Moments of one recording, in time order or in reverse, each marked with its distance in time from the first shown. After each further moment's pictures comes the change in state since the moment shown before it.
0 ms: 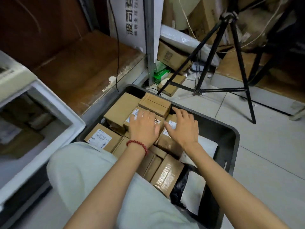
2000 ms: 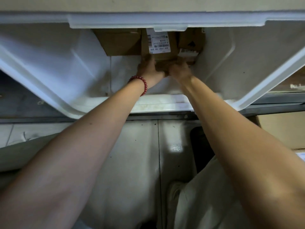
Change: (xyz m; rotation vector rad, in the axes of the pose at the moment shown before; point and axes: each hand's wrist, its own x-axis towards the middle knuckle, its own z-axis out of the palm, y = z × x) left_hand -0.115 -0.421 0.112 -0.999 0.220 -1.120; right_hand 0.016 -0.460 0.258 0.551 -0.830 -0.379
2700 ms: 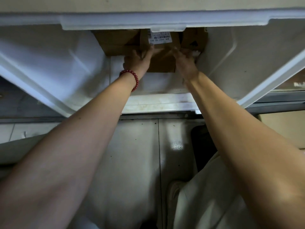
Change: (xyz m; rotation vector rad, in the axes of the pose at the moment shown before) left_hand 0.001 -0.001 -0.026 -0.183 0.100 -0.206; right_hand -0.019 -0.018 -0.011 0.253 0.053 0.056
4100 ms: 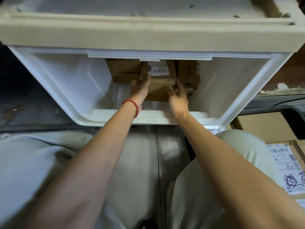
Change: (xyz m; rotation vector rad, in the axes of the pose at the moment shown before) left_hand -0.077 -0.014 0.003 -0.426 -0.074 -0.112; right_hand -0.092 0.040 -0.010 0.041 0.084 -0.136
